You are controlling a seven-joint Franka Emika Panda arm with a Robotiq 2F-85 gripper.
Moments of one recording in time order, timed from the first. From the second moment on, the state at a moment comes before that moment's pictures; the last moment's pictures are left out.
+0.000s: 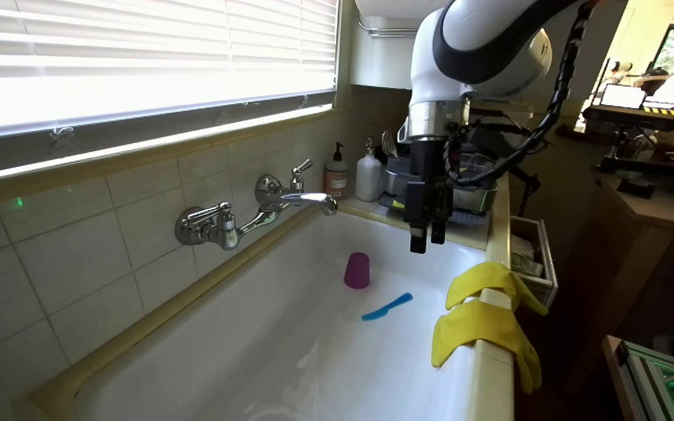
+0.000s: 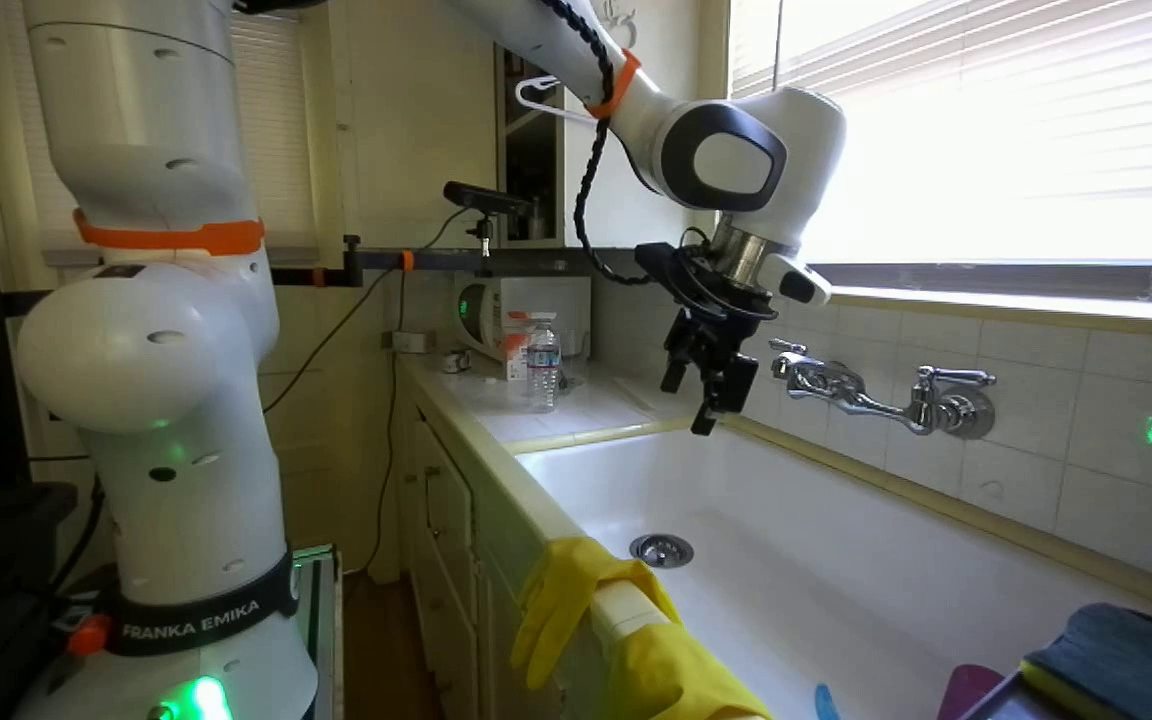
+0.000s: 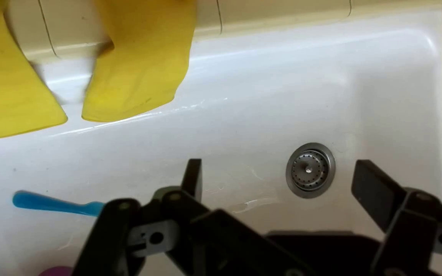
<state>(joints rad) -0.06 -0.04 -0.08 -2.23 0.28 1.96 -0.15</state>
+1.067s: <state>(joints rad) -0.06 0.04 -0.07 -2.29 -0.02 1.96 0.07</state>
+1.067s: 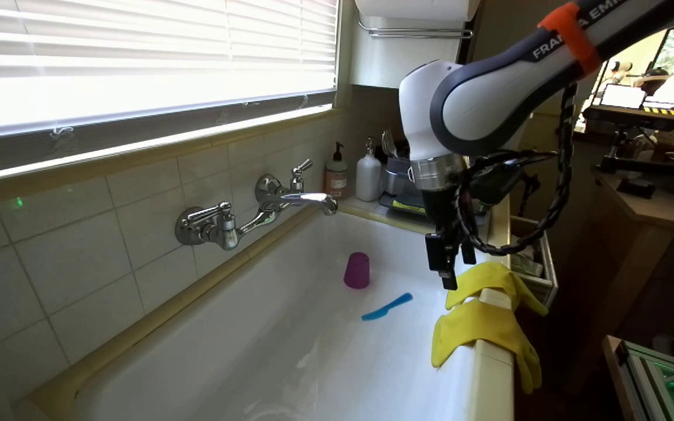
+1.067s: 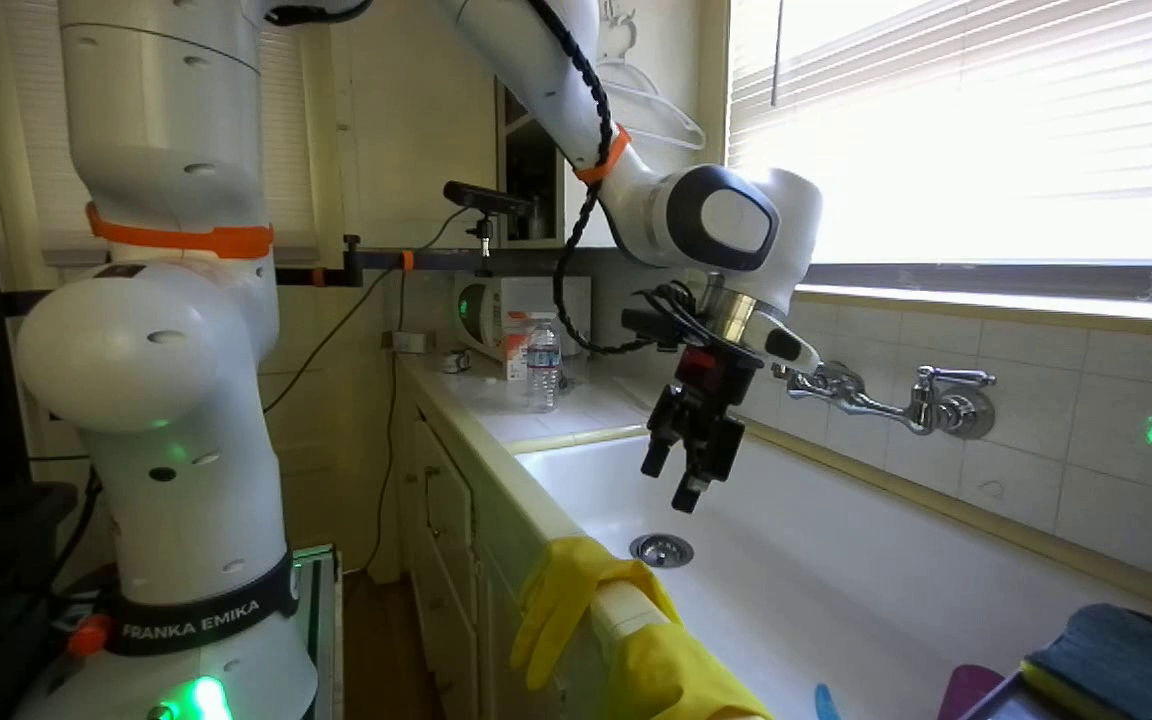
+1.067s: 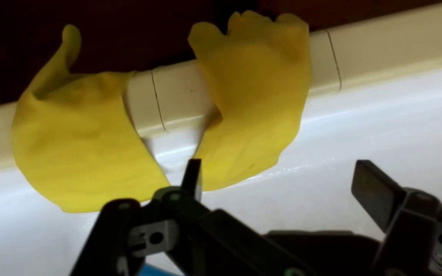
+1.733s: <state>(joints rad) -0.07 0.11 -0.08 -2.38 -0.01 2.10 0.07</state>
